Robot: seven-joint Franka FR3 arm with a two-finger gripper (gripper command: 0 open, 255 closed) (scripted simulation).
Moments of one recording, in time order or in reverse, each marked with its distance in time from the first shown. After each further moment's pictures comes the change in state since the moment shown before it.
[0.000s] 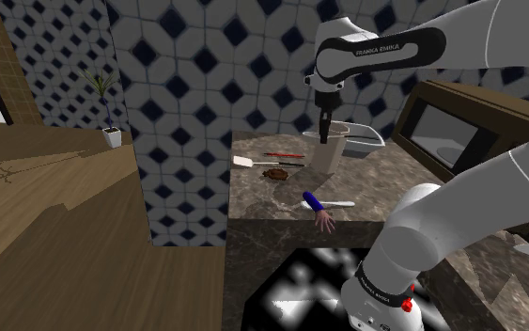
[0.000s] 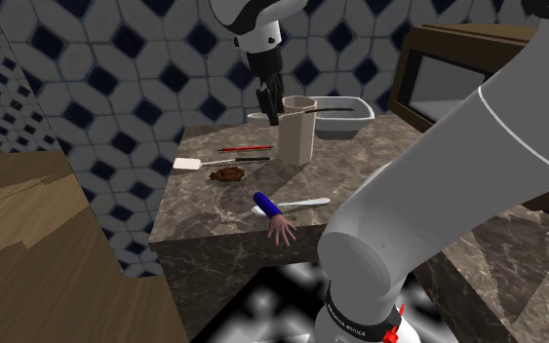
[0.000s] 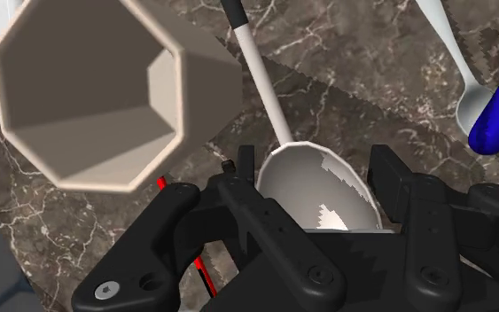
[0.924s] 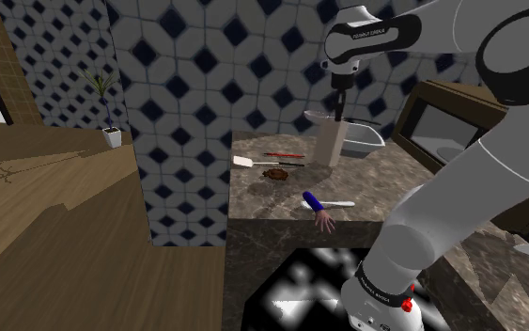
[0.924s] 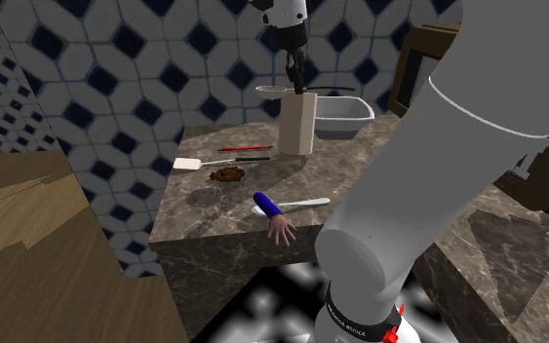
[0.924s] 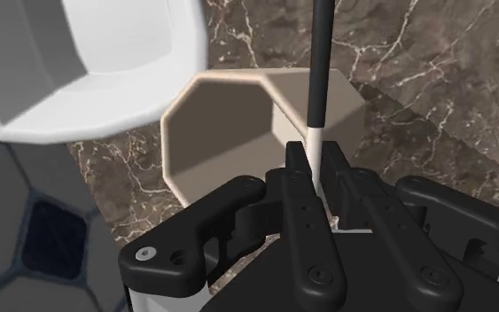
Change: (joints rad) arm -0.047 0.216 -0.181 0.287 -0.002 0.012 -0.258
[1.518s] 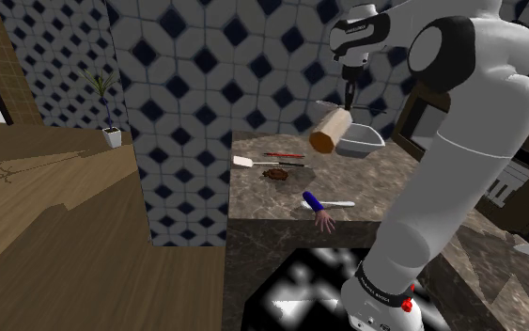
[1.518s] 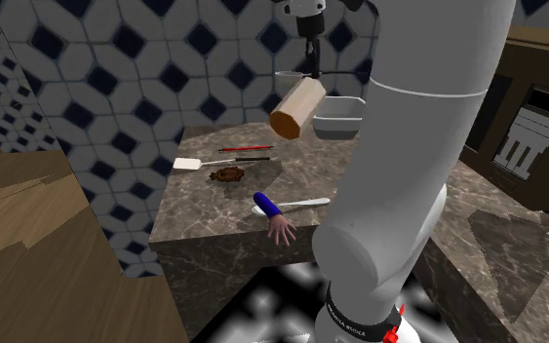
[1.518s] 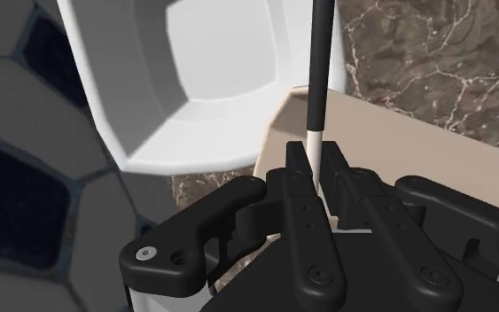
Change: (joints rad) arm -0.063 0.302 -0.155 0.318 0.142 0.017 -0.271
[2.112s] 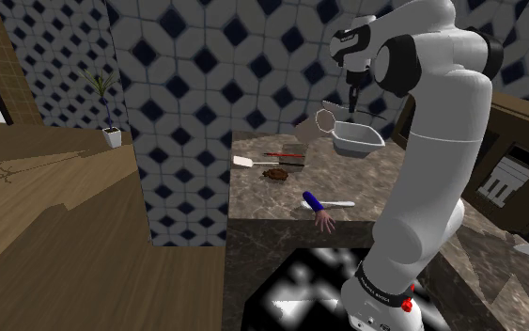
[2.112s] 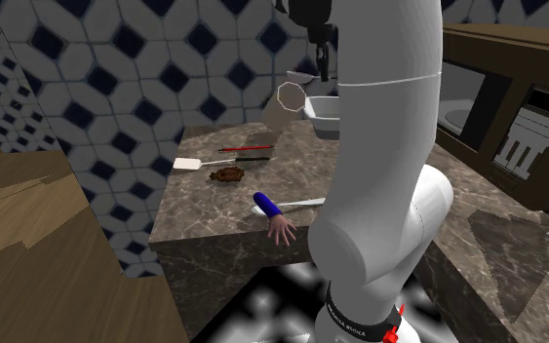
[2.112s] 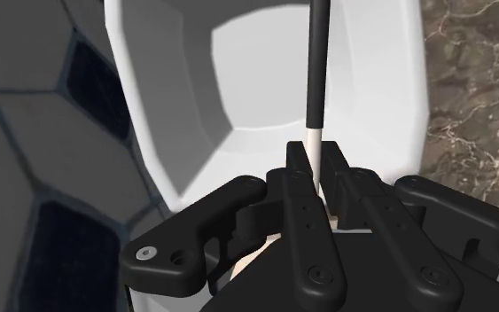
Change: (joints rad) arm -0.107 0.231 -0.046 0.177 0.147 0.012 -0.166
